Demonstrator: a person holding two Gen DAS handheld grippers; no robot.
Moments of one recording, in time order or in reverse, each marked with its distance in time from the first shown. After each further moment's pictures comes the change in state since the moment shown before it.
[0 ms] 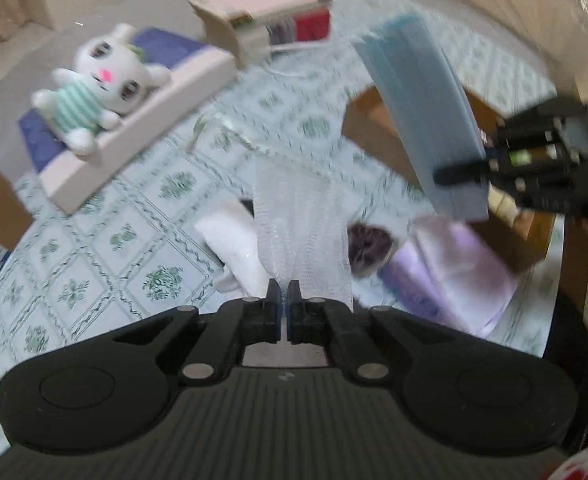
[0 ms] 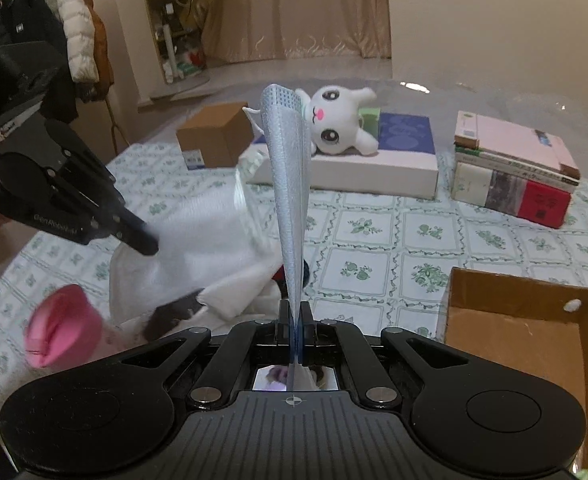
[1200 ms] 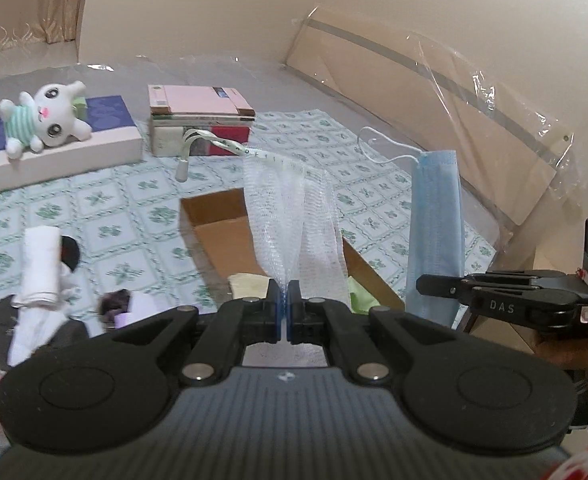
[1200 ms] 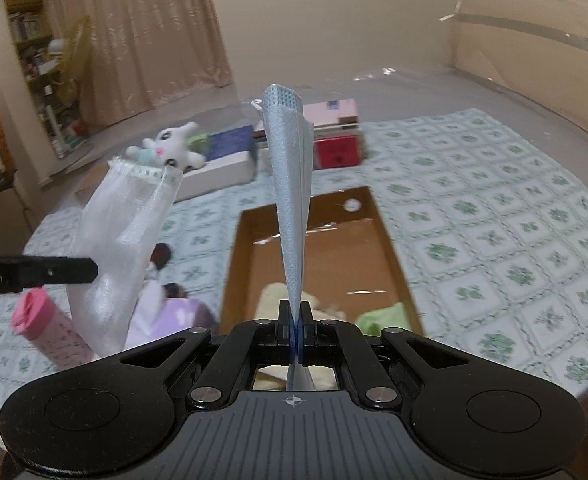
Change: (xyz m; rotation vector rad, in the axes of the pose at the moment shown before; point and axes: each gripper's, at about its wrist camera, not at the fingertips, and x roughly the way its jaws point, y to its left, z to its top) left arm -0.028 -0.232 0.005 -0.330 -0.387 -0.086; right arm -0.210 -0.093 -0.111 0.324 -0.087 -0.258
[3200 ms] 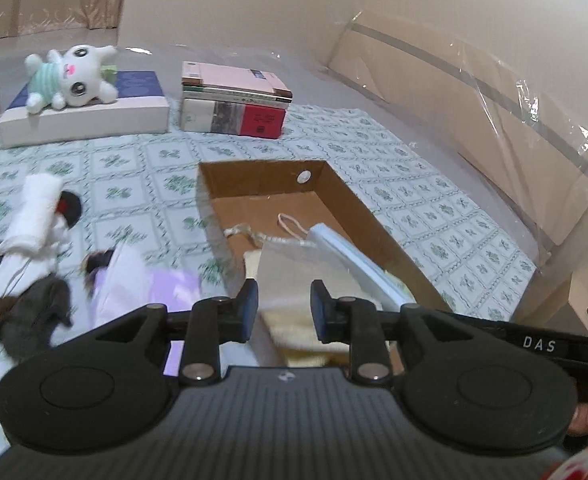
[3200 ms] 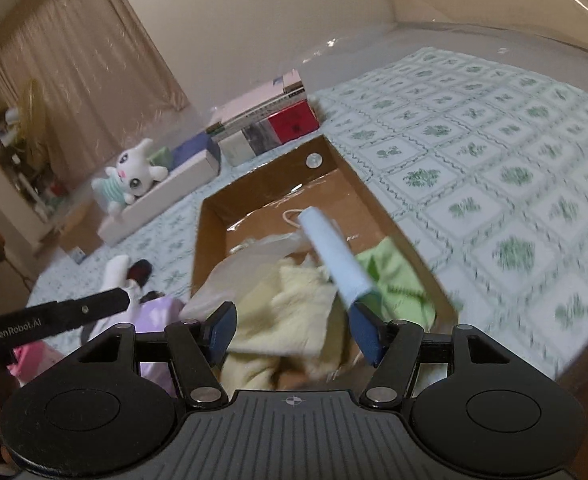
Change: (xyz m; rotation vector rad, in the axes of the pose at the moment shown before) left arm 0.045 -0.002 -0.054 -0.105 -0.039 0.108; right arm 0.027 -0.036 -0.062 0.274 -0.024 0.028
